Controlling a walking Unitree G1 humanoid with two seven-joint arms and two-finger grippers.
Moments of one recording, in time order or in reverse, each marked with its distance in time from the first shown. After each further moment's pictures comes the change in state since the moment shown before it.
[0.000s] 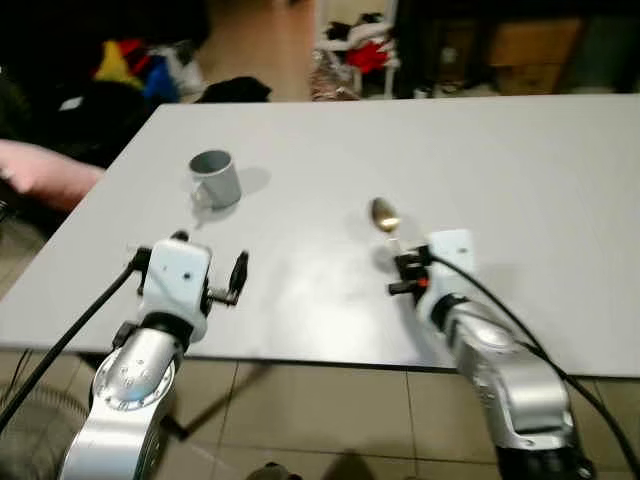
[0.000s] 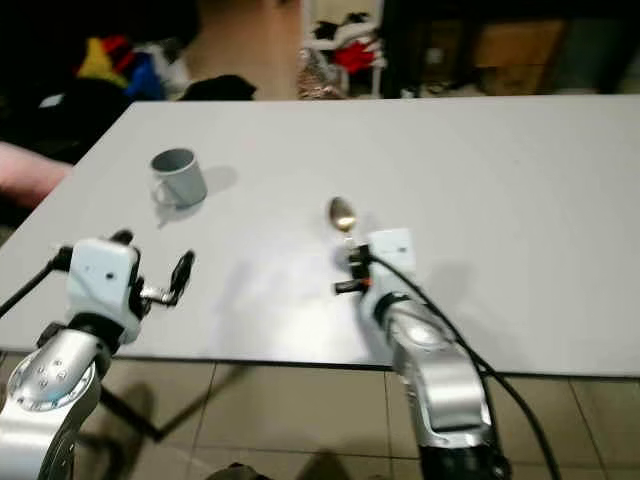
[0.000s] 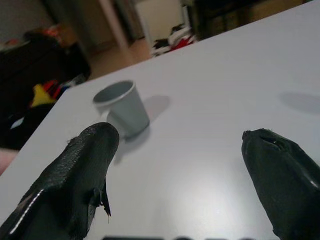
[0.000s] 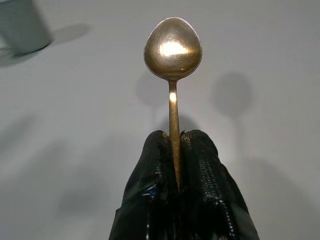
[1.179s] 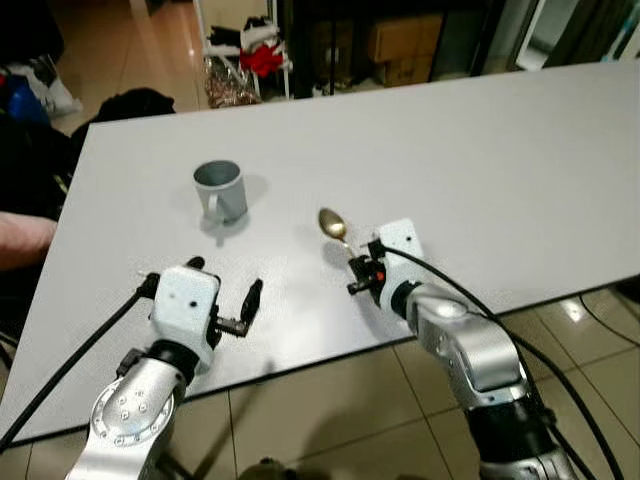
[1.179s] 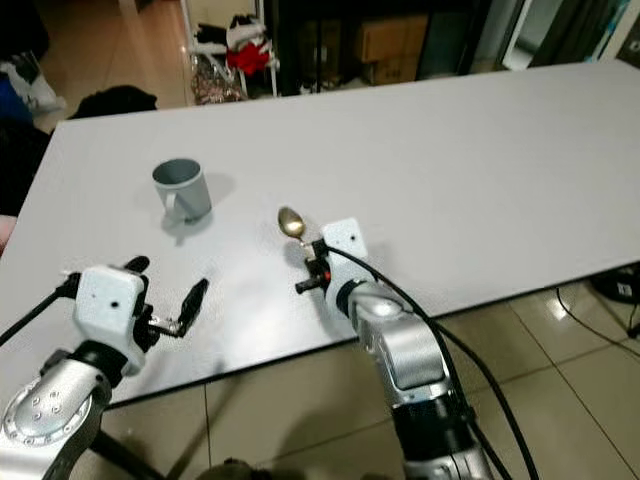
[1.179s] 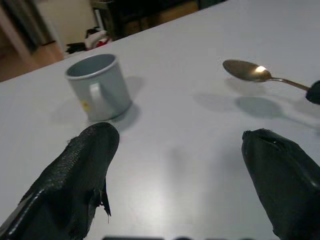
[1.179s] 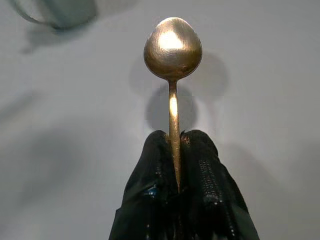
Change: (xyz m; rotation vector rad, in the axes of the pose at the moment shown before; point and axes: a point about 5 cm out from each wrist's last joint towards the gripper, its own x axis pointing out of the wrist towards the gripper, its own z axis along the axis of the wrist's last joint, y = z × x) left arm -0.024 -0.015 -0.010 -0.034 0.062 -0.120; right arm 0.037 0.030 -0.001 -0.076 0.119 0.175
